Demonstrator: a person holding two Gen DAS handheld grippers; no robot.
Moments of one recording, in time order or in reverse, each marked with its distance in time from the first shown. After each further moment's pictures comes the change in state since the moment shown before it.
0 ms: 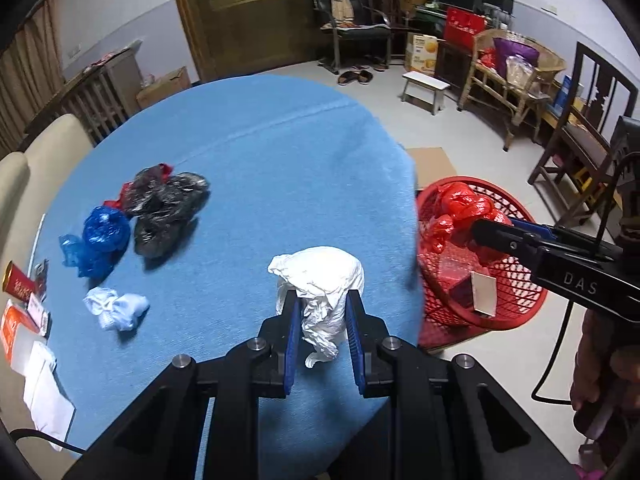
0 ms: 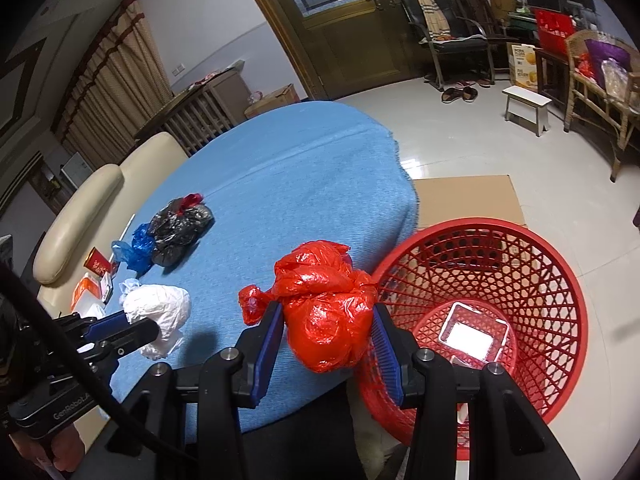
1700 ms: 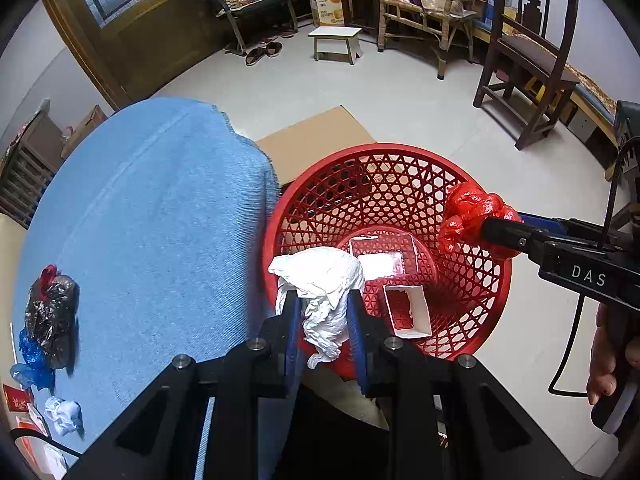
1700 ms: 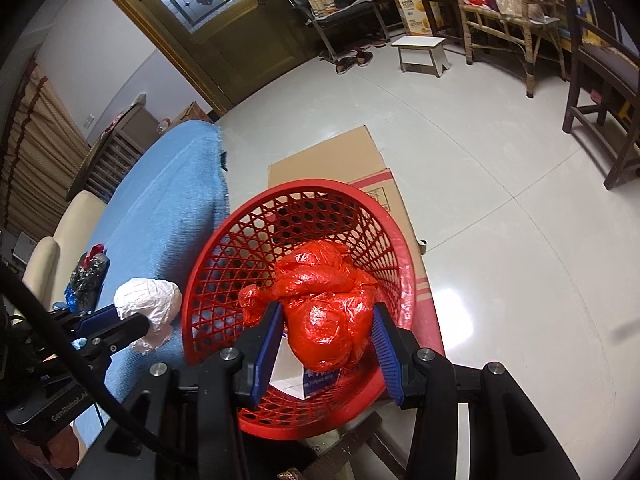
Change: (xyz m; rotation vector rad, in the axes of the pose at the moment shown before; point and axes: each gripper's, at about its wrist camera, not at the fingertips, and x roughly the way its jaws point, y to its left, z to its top) left arm 0.071 -0.147 0.046 0.315 0.121 -0.081; right arm -0.037 -0.167 -0.031 0.311 0.047 -0.161
